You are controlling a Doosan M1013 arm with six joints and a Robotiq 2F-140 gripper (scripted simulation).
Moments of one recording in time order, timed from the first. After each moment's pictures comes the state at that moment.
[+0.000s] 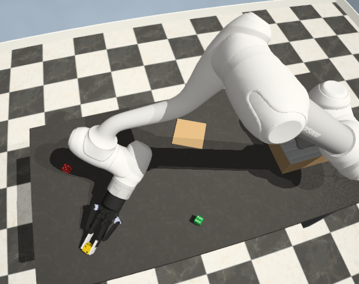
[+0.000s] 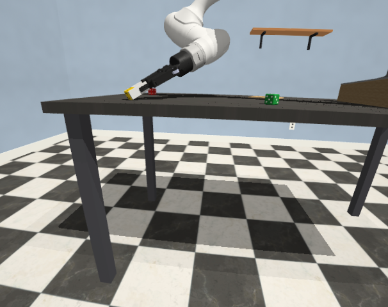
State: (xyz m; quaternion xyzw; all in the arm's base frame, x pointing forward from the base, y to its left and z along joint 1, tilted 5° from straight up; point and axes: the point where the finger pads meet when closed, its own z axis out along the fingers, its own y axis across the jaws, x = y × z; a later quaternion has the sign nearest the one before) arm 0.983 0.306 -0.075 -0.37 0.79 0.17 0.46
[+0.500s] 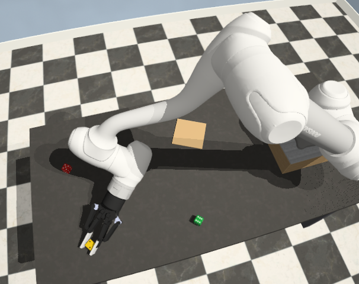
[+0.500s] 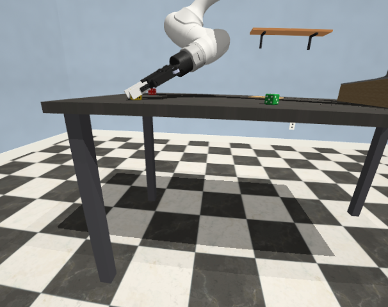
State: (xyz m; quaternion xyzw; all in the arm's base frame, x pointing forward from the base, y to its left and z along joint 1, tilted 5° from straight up) arm 0.983 0.306 -0.075 -0.37 0.79 0.17 0.46
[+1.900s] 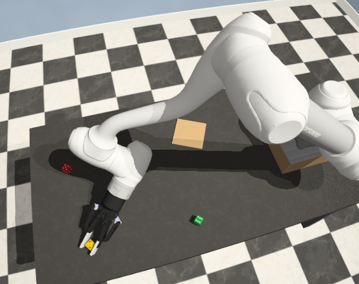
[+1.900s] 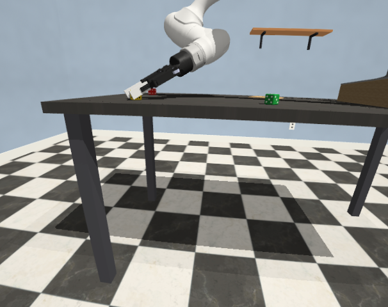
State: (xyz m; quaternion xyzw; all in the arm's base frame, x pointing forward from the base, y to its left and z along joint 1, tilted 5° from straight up) arm 0.983 0.306 -0.075 -0.37 0.79 0.17 0.46
